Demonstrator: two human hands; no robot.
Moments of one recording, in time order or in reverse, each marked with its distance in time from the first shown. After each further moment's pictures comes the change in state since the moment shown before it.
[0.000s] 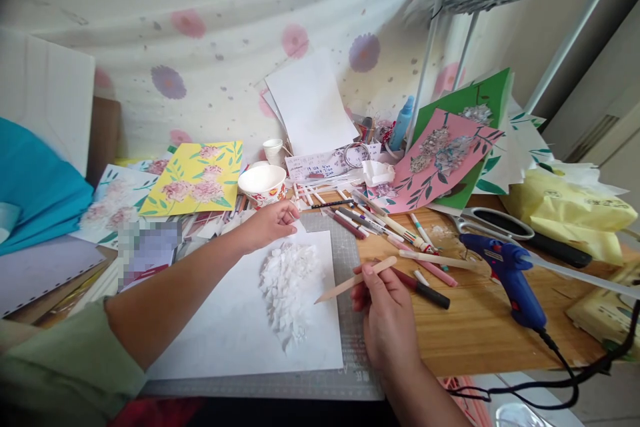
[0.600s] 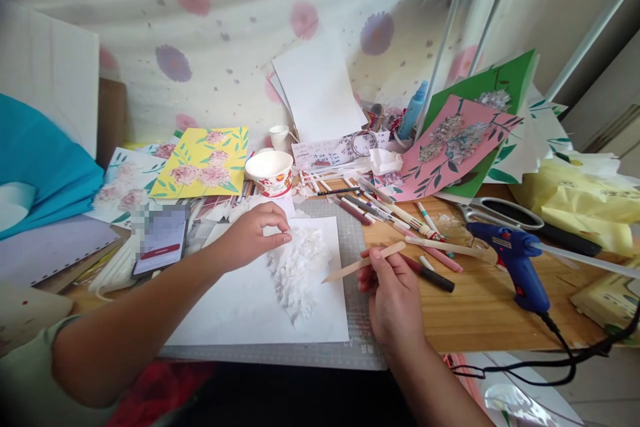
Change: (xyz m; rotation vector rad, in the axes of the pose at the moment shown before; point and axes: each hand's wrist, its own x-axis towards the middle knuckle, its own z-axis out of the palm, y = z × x) left_hand -0.070 0.030 -0.007 0.081 0.063 0.083; right_hand -0.001 -0.003 0.001 -0.025 -0.015 -0.069
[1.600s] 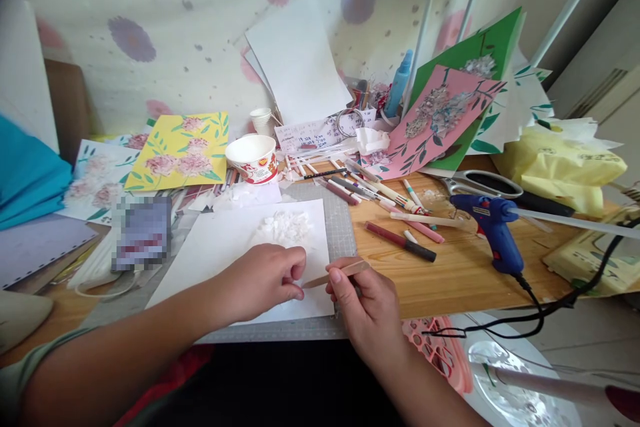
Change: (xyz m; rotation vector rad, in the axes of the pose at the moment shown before) left_hand -0.032 0.041 0.052 0.337 -0.408 -0.012; right_hand -0.043 -0.008 -0.022 -0.434 -0.317 -0.262
